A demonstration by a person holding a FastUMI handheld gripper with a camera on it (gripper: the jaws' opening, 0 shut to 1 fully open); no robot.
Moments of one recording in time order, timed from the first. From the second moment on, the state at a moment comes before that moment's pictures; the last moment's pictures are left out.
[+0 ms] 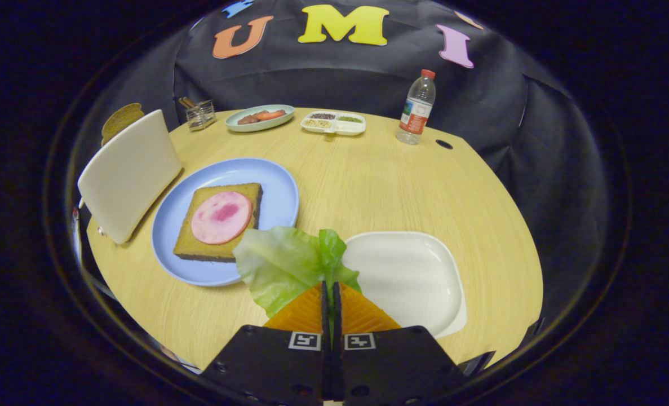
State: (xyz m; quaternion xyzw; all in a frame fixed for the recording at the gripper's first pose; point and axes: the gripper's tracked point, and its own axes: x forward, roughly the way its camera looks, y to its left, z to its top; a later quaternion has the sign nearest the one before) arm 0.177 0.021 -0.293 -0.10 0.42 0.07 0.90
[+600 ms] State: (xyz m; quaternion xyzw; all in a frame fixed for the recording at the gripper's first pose) arm 0.168 0.028 -0.275 -0.10 0.42 0.08 0.90
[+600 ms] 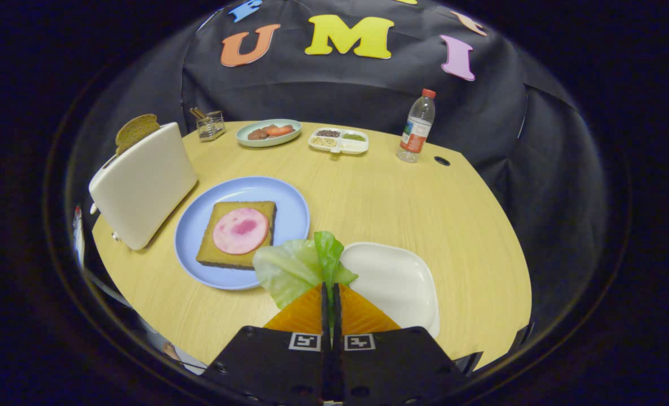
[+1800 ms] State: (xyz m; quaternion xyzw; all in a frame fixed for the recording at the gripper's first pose) arm 0.210 0.181 -0.262 -0.07 0.40 0.16 0.90
